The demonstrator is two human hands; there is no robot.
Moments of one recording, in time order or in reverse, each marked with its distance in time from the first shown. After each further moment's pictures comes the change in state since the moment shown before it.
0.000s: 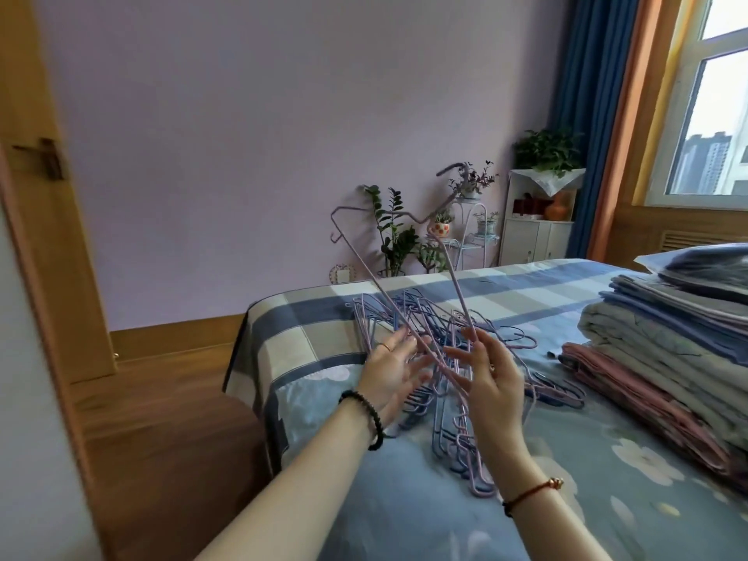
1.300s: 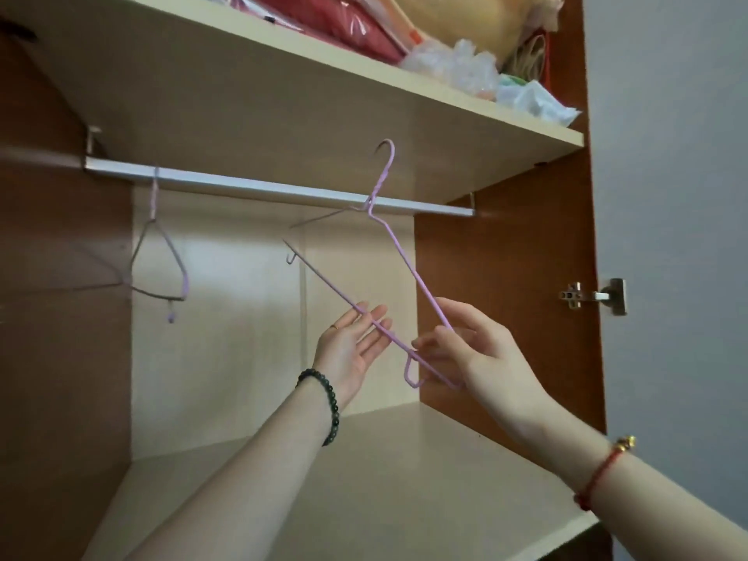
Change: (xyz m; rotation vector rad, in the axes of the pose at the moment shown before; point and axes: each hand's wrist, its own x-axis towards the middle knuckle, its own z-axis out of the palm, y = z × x) left_hand -0.599 0.379 -0.263 0.236 1.273 1.147; right_hand -0.385 -0.304 0.482 0.867 -1.670 0.071
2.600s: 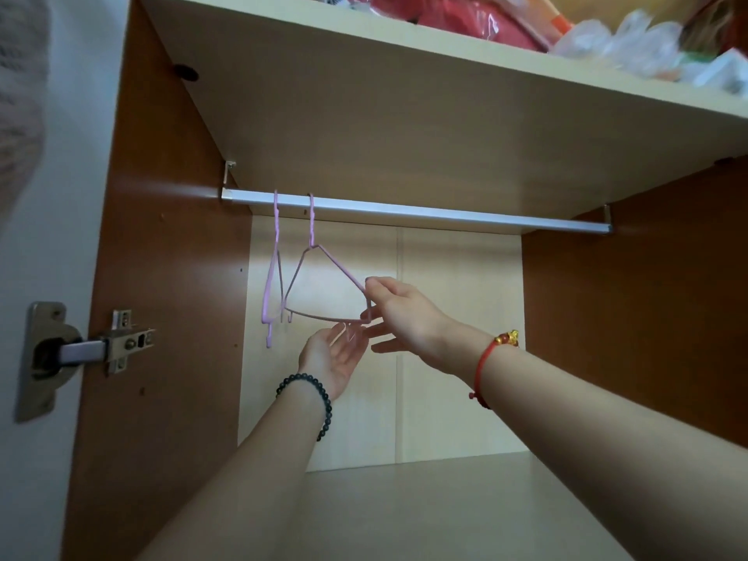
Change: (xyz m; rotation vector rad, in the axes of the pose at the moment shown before) left_hand 0.061 0.099 -0.130 -0.093 0.406 0.120; right_hand 0.123 -0.017 0.179 -0.071 -0.386 0.092
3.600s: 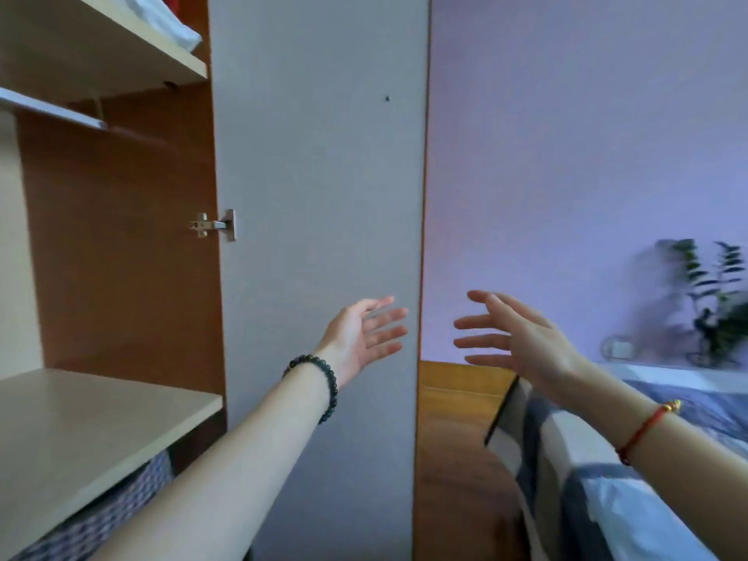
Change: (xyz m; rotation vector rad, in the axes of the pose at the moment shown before) left_hand -0.417 -0.319 0.248 0.238 -1.040 -0.804; right_hand -0.551 -0.031 -0.288 -0.285 1.103 0.419
